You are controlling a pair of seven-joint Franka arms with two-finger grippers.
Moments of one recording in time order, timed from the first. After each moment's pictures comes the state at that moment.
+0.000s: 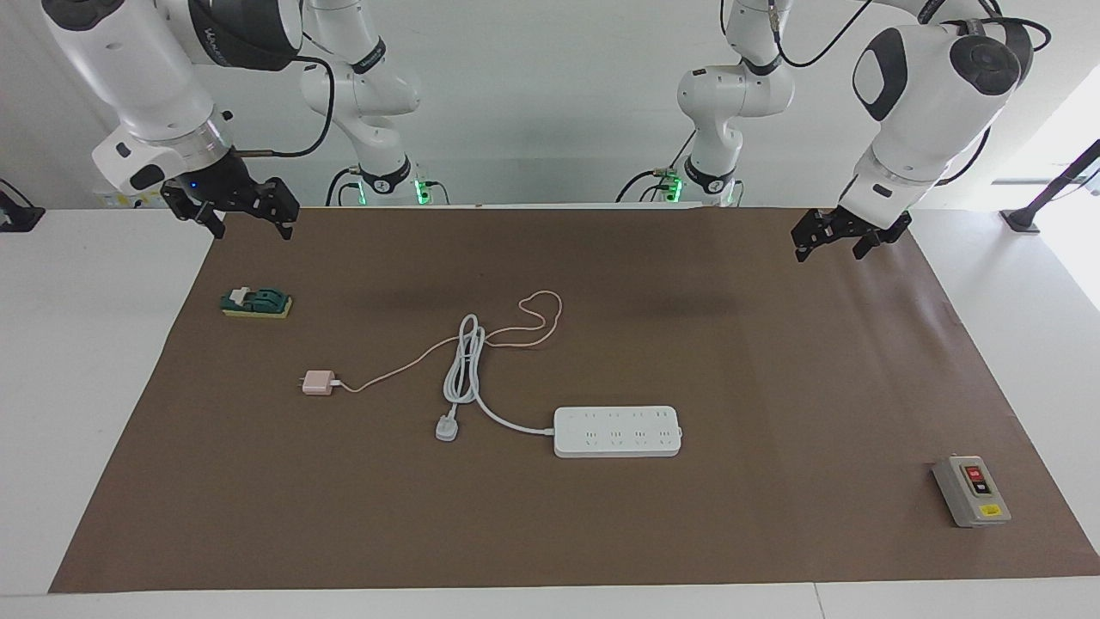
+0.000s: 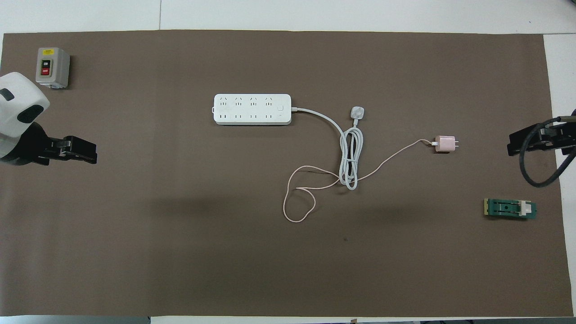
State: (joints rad) left arm -0.04 -0.05 -0.04 -1.80 0.01 1.66 -0.03; right arm -0.02 0.00 -0.02 -1.60 -0.04 1.49 -0.02
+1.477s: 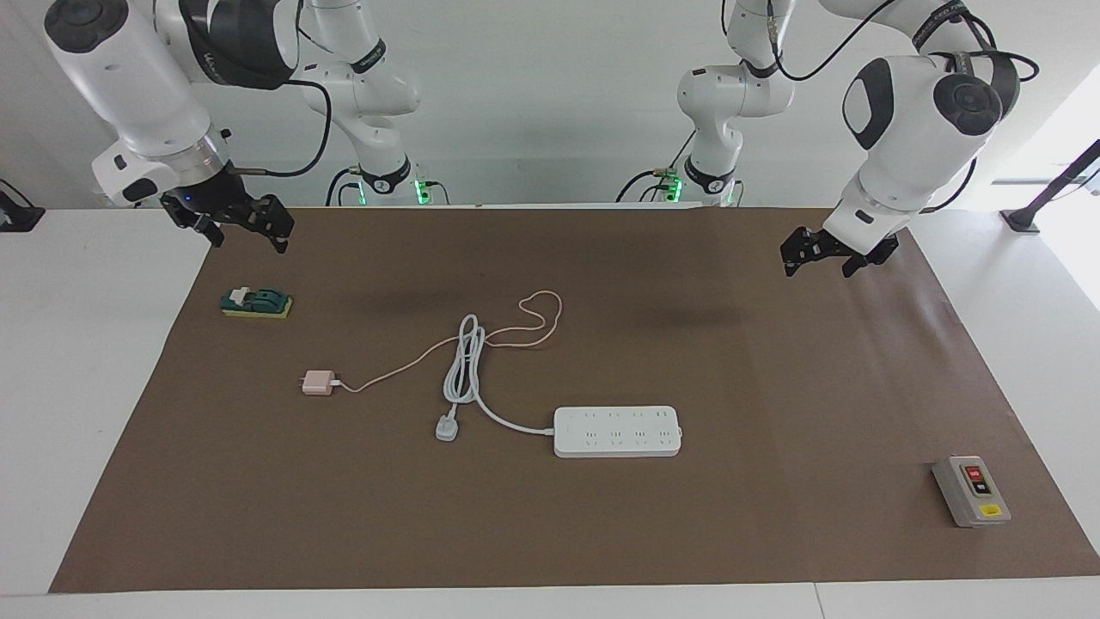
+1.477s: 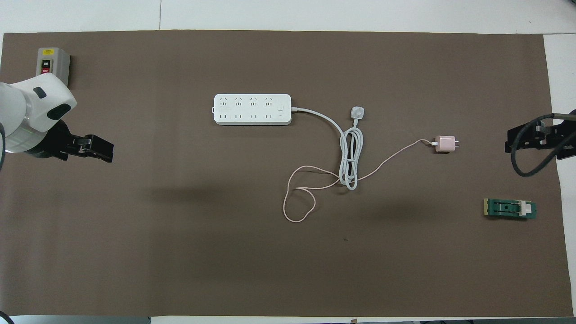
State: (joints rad) left arm -0.05 0.04 -0.05 -1.78 0.01 1.68 0.03; right arm -0.05 -0.01 -0.03 -1.71 -0.03 1.60 0.15
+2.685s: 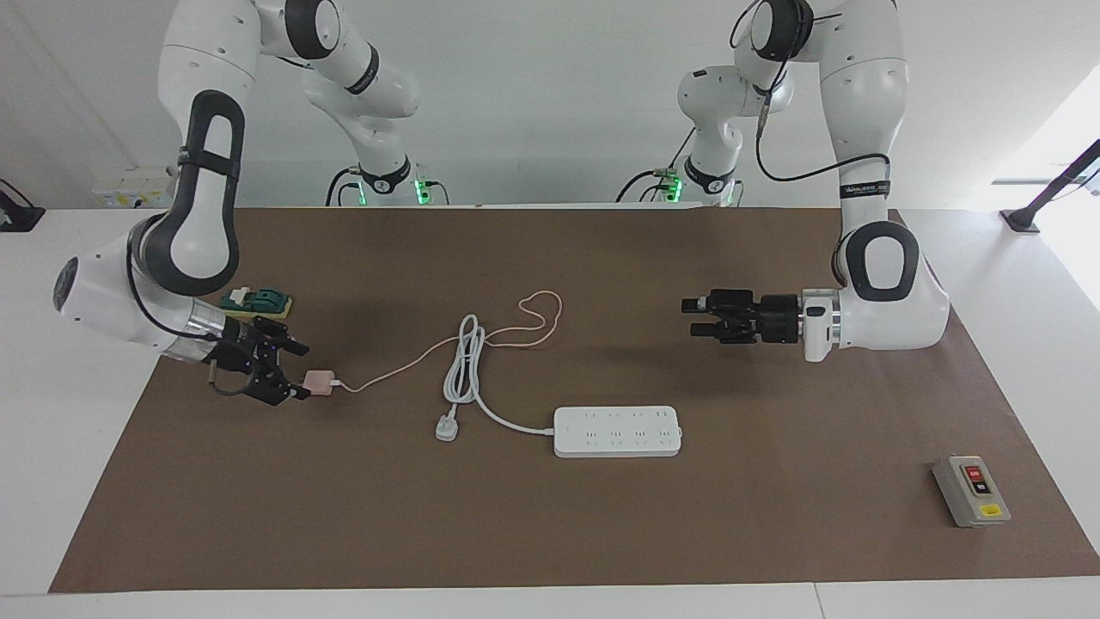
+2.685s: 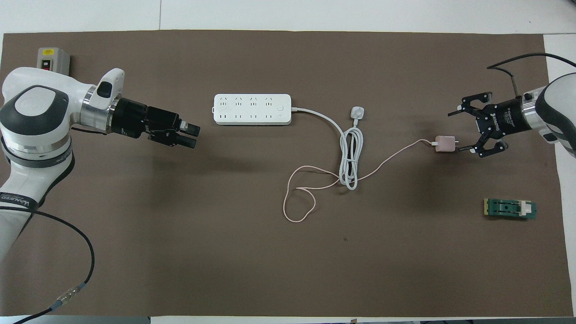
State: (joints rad) left arm 0.02 0.45 -0.05 -1.71 -1.17 1.49 0.46; right arm -0.20 0.45 -0.06 -1.71 0.60 1.85 0.77
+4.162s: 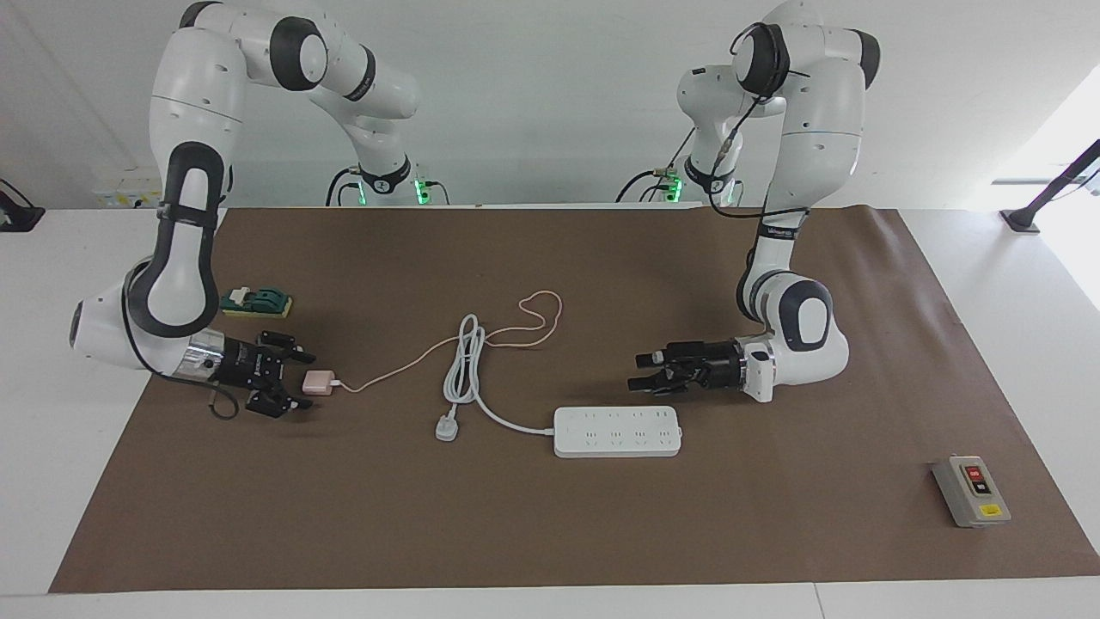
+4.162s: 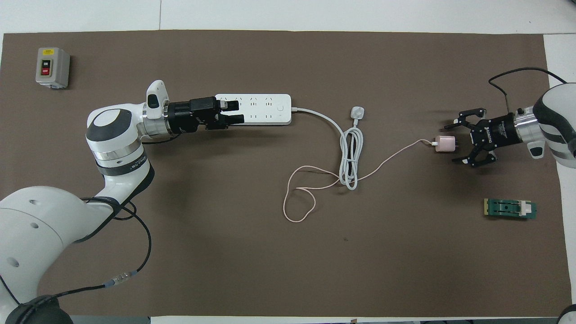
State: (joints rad) left arm -0.09 0.60 -0.08 -1.78 -1.66 1.73 0.75; right arm -0.26 0.58 -0.08 -1.71 0.70 1.81 0.76
